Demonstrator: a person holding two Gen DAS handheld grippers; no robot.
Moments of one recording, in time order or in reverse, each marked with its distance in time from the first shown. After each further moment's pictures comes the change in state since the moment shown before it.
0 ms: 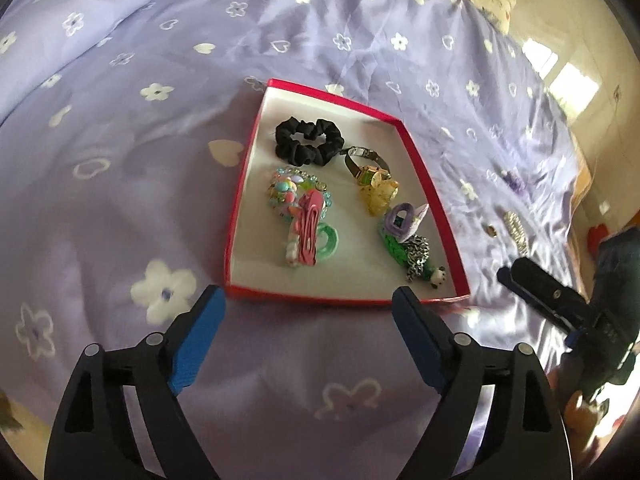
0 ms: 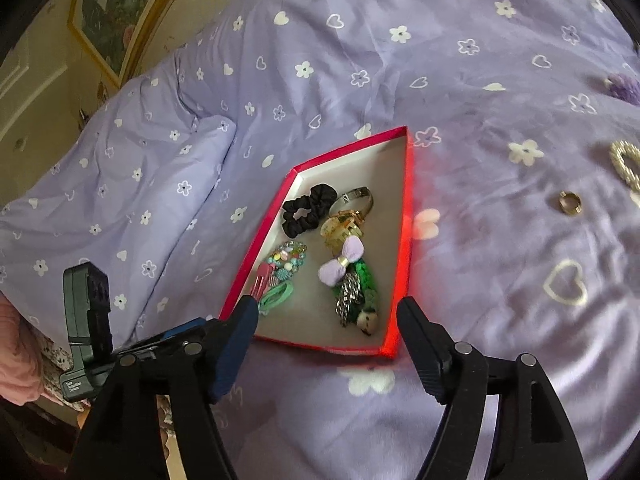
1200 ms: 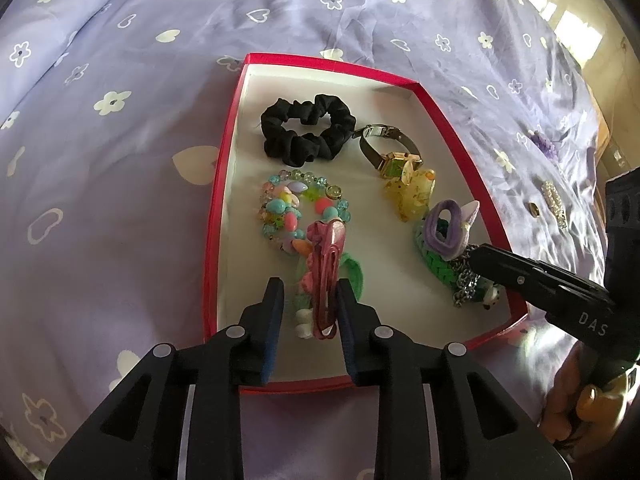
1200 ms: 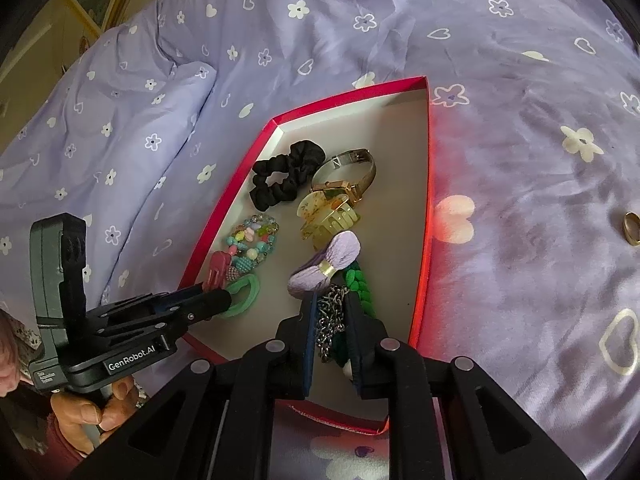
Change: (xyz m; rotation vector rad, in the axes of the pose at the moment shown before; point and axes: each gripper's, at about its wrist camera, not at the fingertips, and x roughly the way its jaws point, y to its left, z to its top) left arm 0.067 -0.010 0.038 0.143 0.133 0.079; right arm 0.081 0.001 0.024 -0.082 0.197 -0.071
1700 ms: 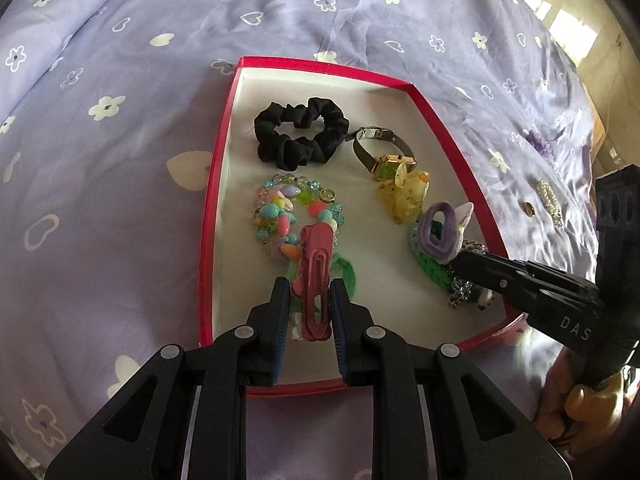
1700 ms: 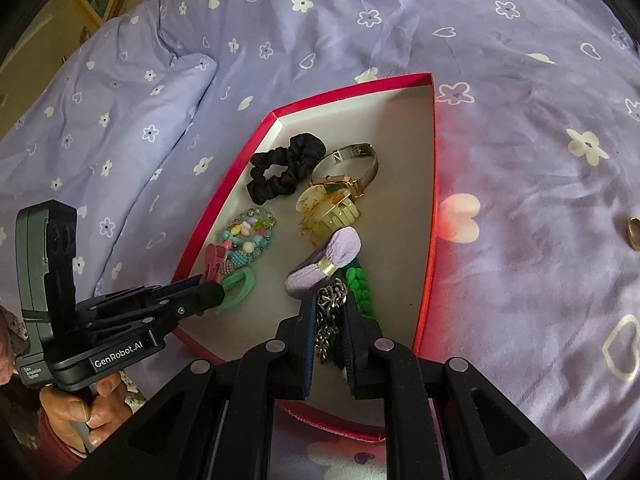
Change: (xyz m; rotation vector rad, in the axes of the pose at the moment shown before) left arm 0.000 -0.001 0.002 0.011 -0.006 -0.016; right arm 0.007 0.001 0.000 -0.028 0.019 -0.019
